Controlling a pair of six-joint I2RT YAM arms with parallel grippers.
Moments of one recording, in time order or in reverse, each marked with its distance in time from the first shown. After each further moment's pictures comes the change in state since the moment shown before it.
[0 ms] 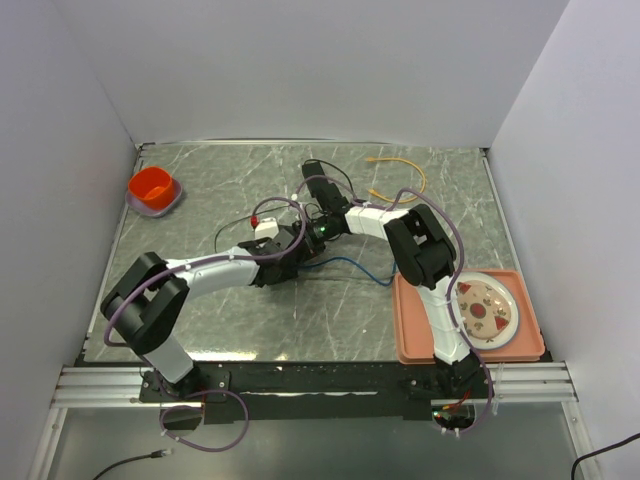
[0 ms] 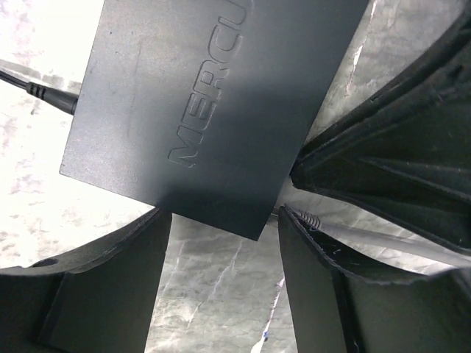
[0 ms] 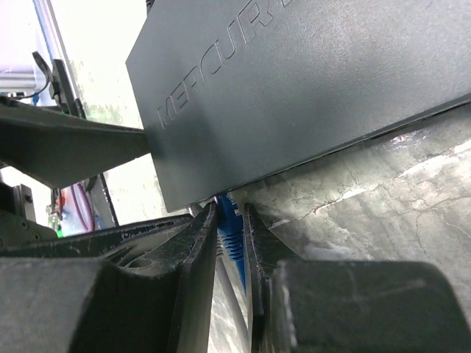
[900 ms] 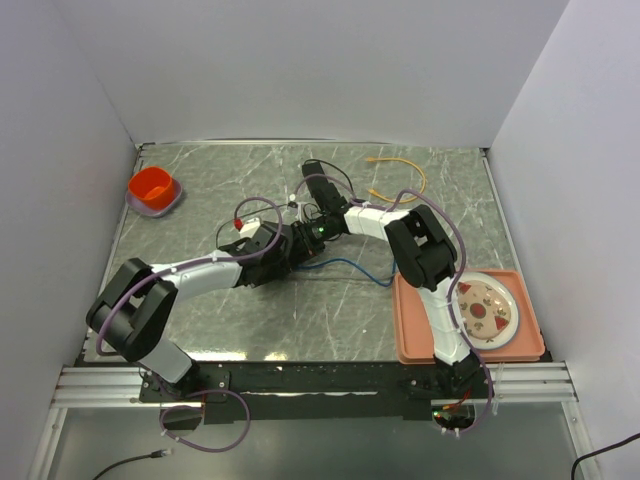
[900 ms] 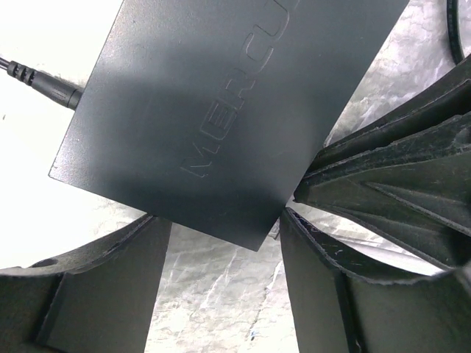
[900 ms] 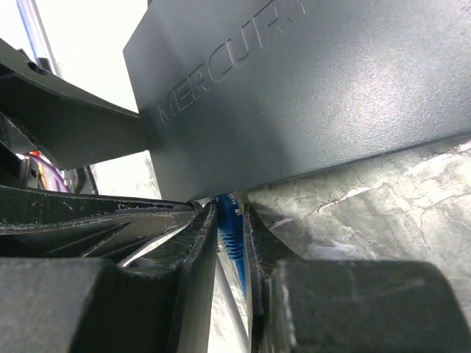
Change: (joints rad) left arm 0.122 -0.075 -0.126 0.167 0.189 -0.030; right arm 0.005 -0.017 -0.002 -0.021 0.042 -0.023
